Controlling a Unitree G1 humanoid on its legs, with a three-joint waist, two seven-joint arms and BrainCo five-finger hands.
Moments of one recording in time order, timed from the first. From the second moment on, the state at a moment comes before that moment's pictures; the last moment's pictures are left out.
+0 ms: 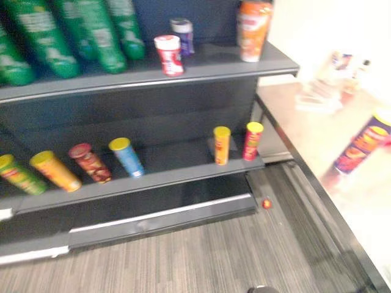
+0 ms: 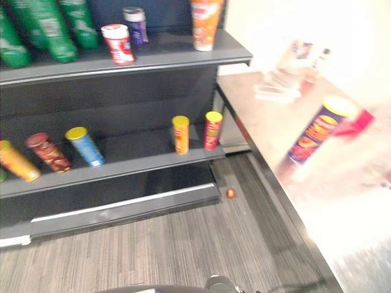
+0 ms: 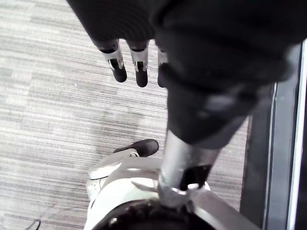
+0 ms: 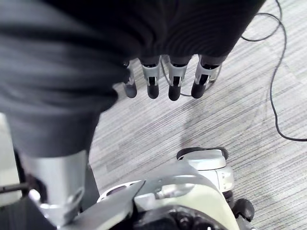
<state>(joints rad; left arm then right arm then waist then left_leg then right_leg) 0.26 0.16 0.08 1.11 -0.29 0.12 0.02 0.25 -0.06 -0.28 0.99 0.00 -0.02 -0.04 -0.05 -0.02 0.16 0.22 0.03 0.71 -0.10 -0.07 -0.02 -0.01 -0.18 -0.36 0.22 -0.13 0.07</state>
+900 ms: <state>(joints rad) 0.27 0.12 0.20 1.03 -0.48 0.09 -0.02 0.16 -0.12 -0.23 1.01 -0.04 -0.03 -0.05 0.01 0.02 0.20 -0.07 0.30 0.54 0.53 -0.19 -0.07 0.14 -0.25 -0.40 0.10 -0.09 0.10</state>
